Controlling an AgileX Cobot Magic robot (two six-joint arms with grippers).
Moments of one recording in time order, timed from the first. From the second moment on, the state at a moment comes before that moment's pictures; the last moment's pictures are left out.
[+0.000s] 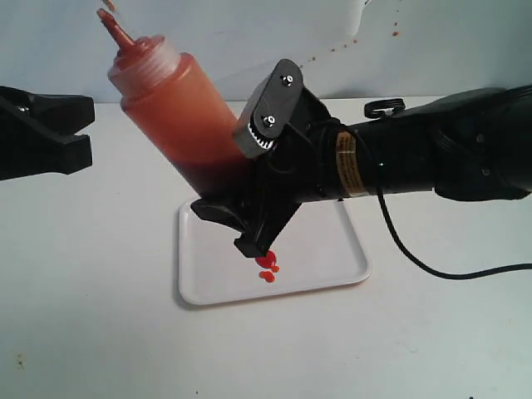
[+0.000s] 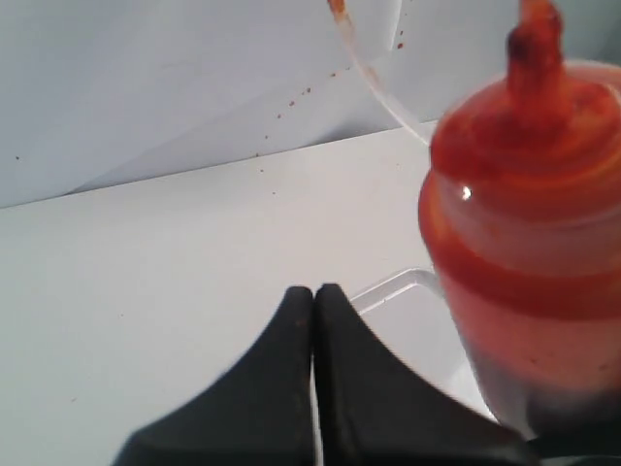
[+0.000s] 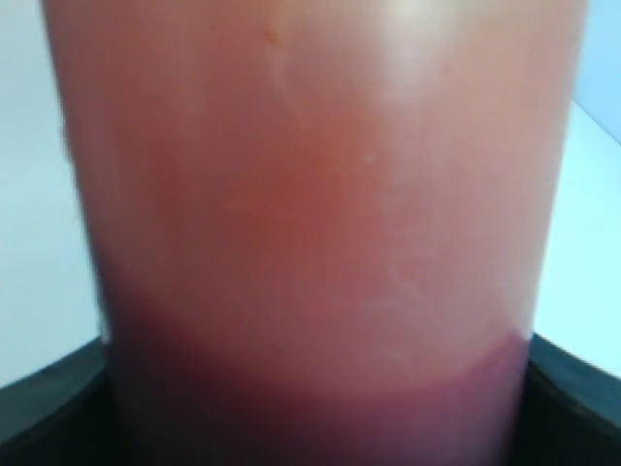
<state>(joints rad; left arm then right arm) -0.43 1.01 -0.67 -0.54 0.13 0.44 0.57 1.64 -0.98 -1.51 -0.52 1.05</state>
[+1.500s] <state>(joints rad) -0.43 1.01 -0.67 -0.54 0.03 0.44 0.37 1.55 -0.57 -0.96 -1.14 0.56</state>
